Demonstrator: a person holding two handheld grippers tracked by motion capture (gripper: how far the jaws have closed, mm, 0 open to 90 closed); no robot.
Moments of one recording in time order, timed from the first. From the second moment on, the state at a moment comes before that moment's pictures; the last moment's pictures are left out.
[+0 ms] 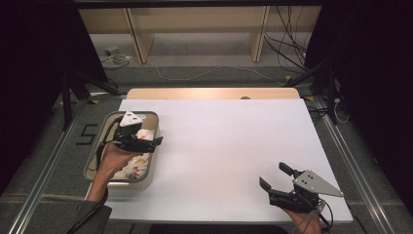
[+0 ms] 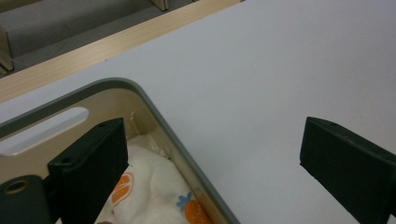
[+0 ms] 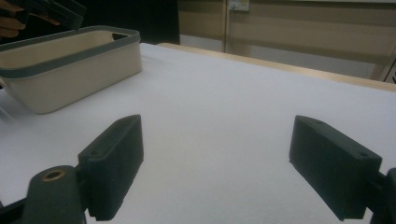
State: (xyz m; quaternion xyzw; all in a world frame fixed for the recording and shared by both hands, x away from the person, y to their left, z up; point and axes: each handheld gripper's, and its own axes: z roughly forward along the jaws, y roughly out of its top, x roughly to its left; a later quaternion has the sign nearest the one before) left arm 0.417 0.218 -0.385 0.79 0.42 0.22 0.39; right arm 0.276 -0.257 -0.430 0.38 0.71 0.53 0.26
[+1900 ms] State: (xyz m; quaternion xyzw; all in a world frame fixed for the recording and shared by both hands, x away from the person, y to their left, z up) left arm 0.452 0.246 -0.438 0.81 0.53 0.13 0.23; right arm 0.277 -0.257 -0.432 0.38 0.72 0.52 0.26
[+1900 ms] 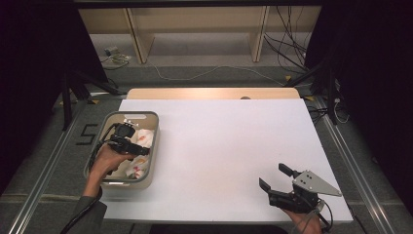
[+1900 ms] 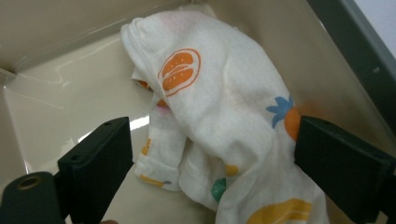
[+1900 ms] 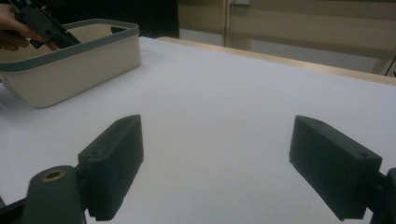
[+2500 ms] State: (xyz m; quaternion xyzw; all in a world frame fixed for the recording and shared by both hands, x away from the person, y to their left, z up) left arm 0.458 0.239 -0.452 0.82 0.53 0.10 0.18; right arm 0.277 -0.254 -0.433 0.38 0.72 0.51 0.25
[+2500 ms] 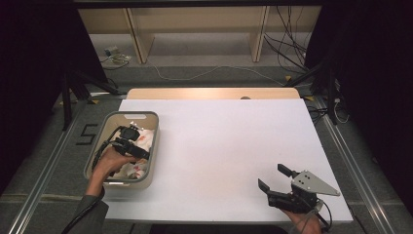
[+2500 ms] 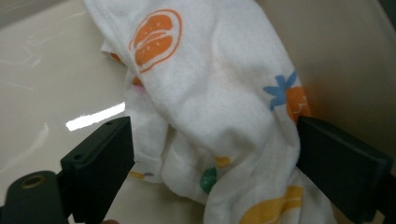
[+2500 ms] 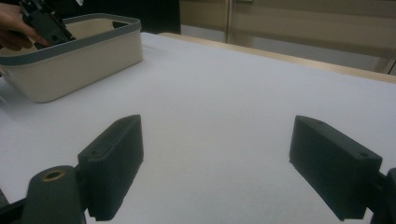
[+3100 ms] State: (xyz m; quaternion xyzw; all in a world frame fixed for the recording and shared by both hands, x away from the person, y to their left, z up) left arm 0.465 0.242 -0.468 0.82 0.55 0.08 0.16; right arm 0.278 -0.252 -0.435 0.38 0.73 0.51 0.25
